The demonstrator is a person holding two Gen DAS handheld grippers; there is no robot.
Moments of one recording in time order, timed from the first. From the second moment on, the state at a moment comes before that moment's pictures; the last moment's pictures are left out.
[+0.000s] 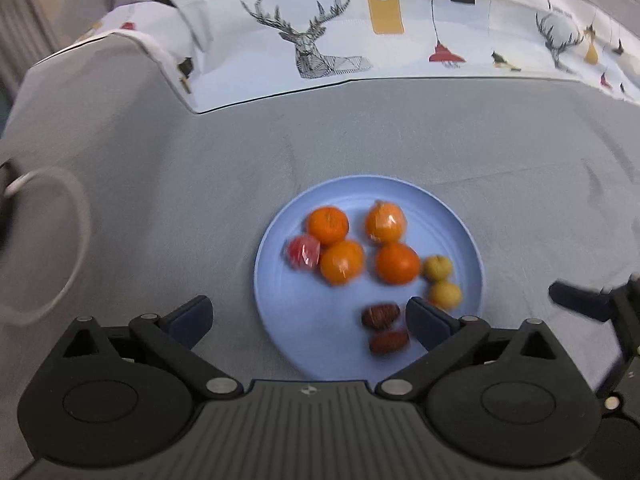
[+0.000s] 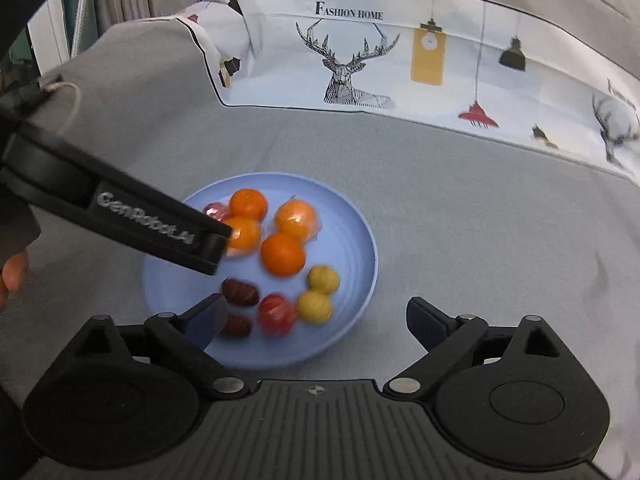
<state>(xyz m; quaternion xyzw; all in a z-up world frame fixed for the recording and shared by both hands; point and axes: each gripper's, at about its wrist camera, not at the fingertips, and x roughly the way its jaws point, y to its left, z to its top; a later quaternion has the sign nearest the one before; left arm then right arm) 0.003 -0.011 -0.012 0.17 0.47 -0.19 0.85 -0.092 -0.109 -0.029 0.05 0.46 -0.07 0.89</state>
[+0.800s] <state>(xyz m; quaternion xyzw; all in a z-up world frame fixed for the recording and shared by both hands) -0.120 0.047 0.045 0.15 0.43 -0.17 0.87 -0.207 -0.071 0.050 0.03 0.39 -0.13 0.91</state>
